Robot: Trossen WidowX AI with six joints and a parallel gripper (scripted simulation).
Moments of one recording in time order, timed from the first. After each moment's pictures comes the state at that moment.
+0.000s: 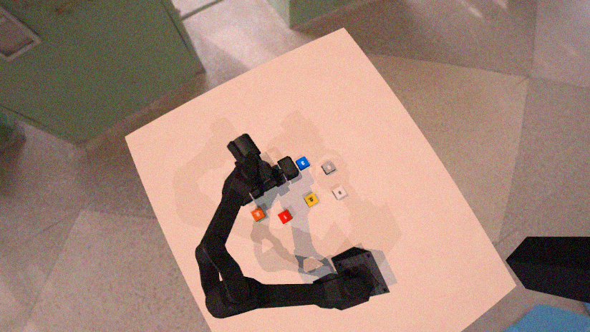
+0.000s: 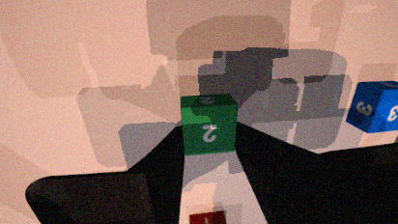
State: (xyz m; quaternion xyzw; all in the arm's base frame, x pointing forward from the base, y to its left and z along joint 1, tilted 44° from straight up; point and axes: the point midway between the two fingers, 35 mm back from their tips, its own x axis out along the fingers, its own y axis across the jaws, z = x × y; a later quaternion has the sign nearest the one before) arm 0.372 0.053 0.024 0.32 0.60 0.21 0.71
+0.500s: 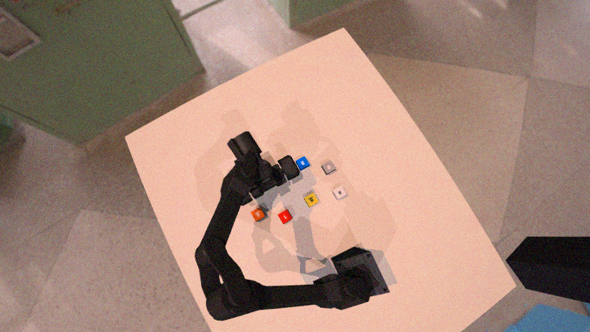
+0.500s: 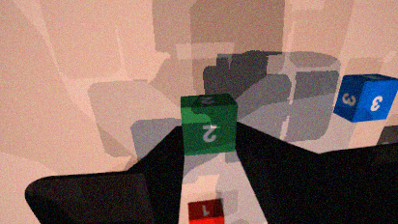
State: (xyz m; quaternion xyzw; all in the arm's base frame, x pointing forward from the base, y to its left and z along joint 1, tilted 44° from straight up) arm 0.369 0.045 0.032 0.32 0.60 0.20 0.70
